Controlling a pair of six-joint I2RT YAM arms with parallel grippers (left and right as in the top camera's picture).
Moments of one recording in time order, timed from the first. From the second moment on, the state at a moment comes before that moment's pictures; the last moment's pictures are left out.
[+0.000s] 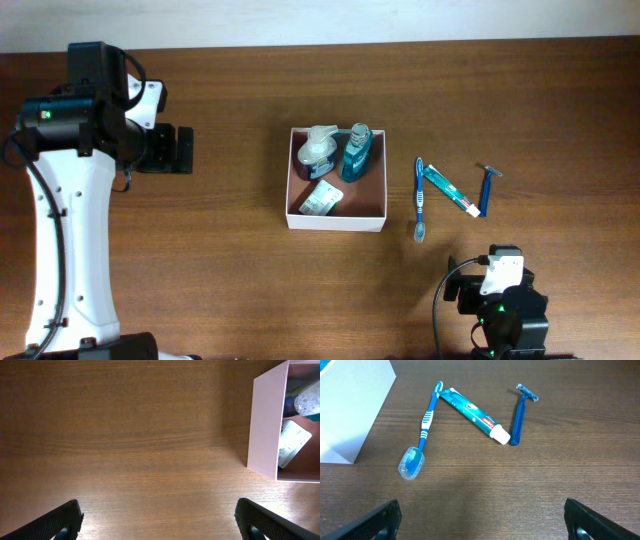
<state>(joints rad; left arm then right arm) 0.06 1.62 1.85 -1.44 0.01 0.11 0.00 0.01 0.18 -0.72 0.06 0.00</state>
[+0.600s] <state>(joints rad) 0.06 1.62 1.85 -1.42 0.02 0.11 0.00 0.01 0.17 -0.30 -0.43 0.26</state>
